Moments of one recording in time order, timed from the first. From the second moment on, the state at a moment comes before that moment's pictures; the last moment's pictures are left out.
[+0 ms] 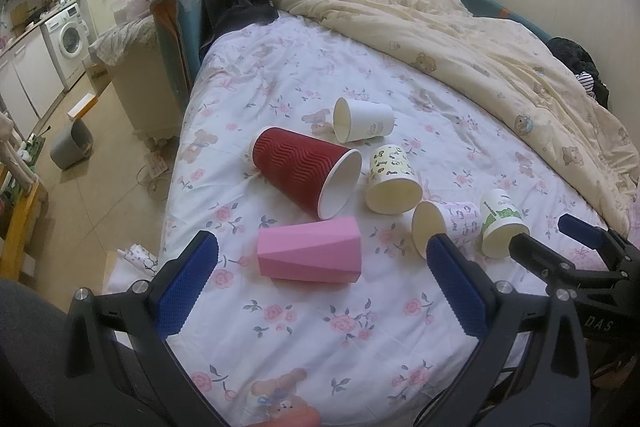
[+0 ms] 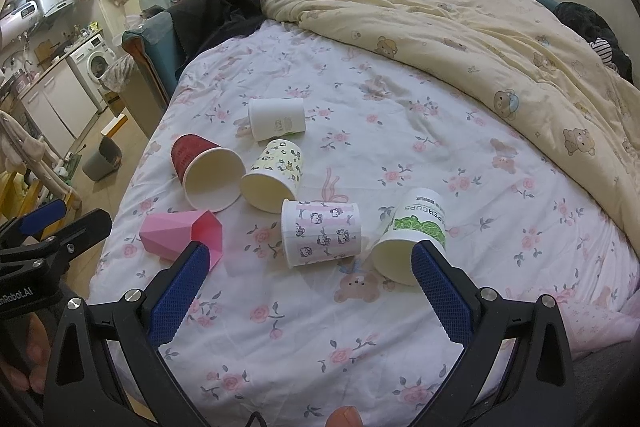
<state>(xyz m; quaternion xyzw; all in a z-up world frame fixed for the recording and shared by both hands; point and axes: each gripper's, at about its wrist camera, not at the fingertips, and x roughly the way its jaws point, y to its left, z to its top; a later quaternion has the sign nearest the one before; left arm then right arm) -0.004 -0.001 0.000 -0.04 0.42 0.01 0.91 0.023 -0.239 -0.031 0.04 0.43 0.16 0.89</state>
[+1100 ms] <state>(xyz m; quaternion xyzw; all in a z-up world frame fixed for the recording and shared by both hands) -0.006 0.003 0.001 -0.04 0.43 0.01 0.90 0.023 -0.240 -0.029 0.04 0.43 0.16 0.89</state>
